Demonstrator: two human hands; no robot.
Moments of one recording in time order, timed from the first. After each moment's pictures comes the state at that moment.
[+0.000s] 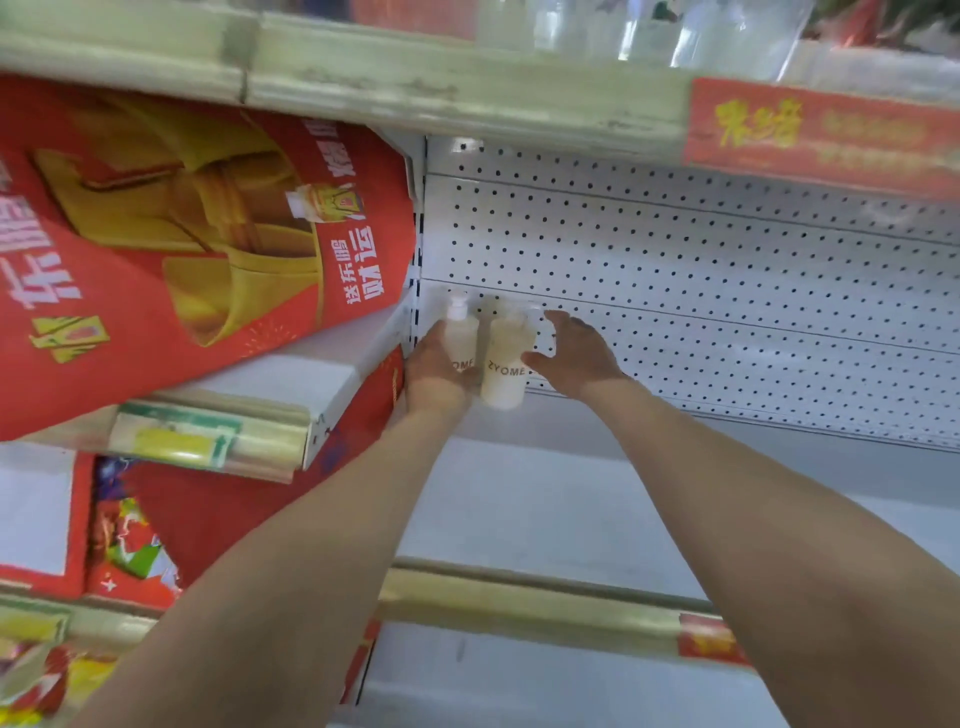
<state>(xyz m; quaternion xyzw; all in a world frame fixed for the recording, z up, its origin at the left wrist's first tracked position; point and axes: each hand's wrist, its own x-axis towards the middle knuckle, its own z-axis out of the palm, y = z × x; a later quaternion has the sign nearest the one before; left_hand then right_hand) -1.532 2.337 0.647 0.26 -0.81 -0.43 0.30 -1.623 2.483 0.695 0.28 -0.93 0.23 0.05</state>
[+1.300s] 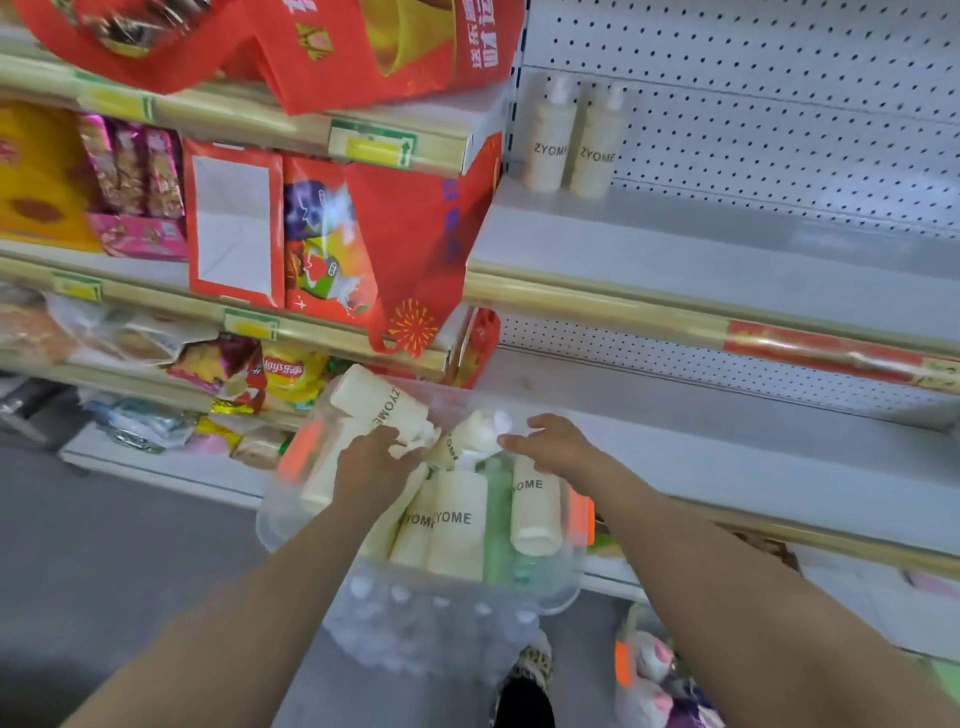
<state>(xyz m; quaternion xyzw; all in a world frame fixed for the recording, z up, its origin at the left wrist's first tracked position) -1.128 2.389 0.425 0.43 -0.81 -0.39 0.05 -1.300 2.565 0.450 0.14 -0.86 0.34 -0.36</state>
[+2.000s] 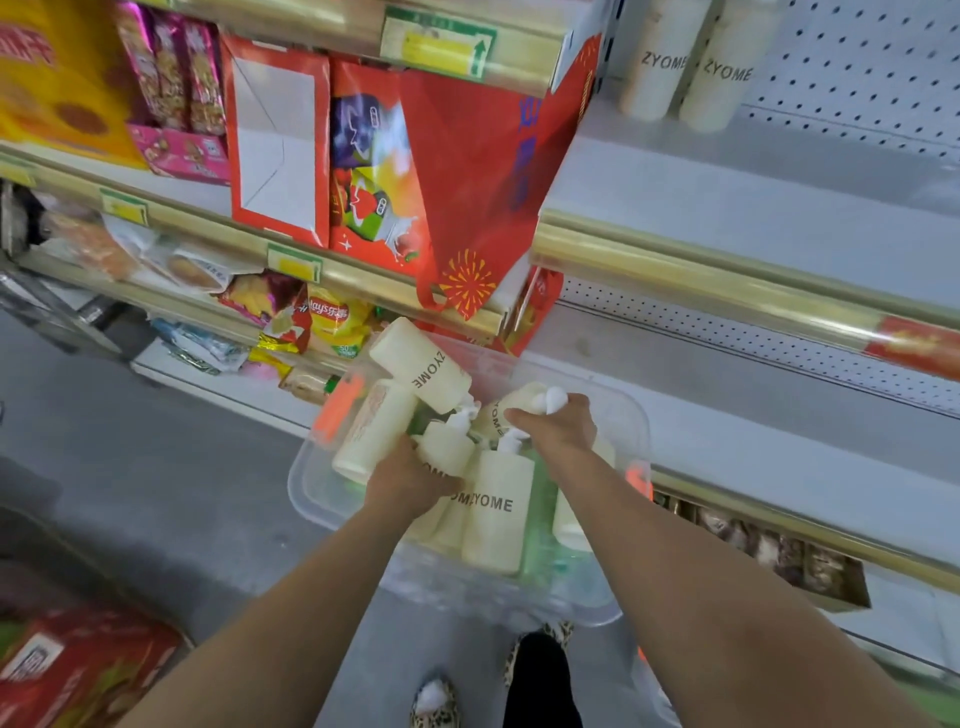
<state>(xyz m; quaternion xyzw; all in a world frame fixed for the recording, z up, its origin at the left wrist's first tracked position) -1.122 2.388 0.374 0.52 -0.75 -0.39 -0.08 -1.294 2.486 0.378 -0.02 -0.86 0.43 -0.26</state>
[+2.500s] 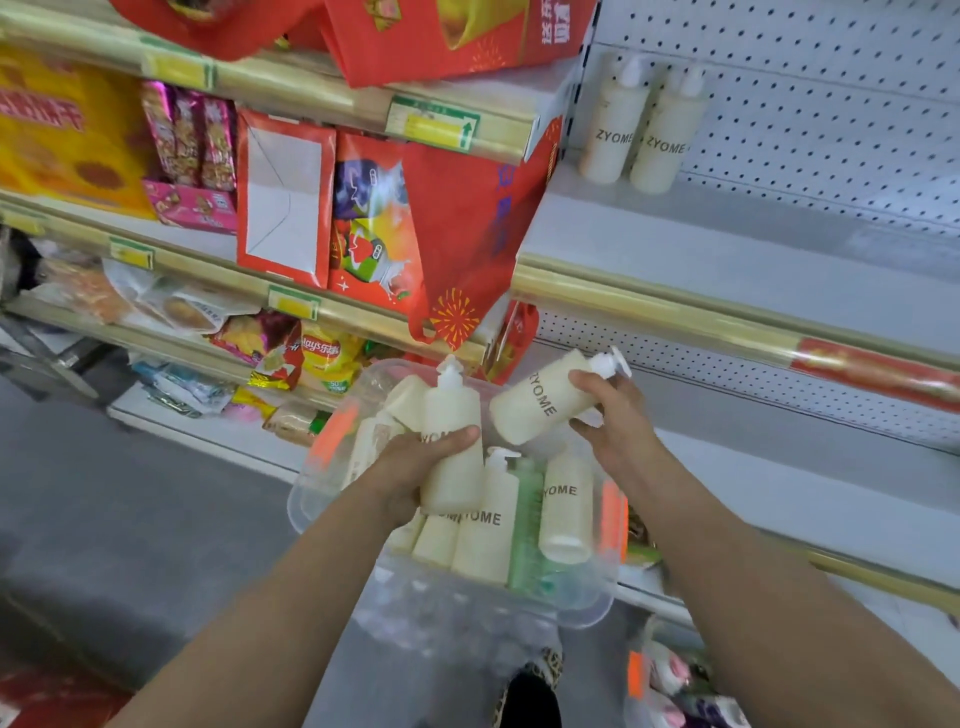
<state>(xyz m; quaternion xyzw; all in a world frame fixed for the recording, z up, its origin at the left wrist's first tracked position) -1.121 2.398 0.449 0.38 -0.49 -0.78 0.04 -1.315 2.547 0.468 -0.01 -0.63 0.72 -0.29</state>
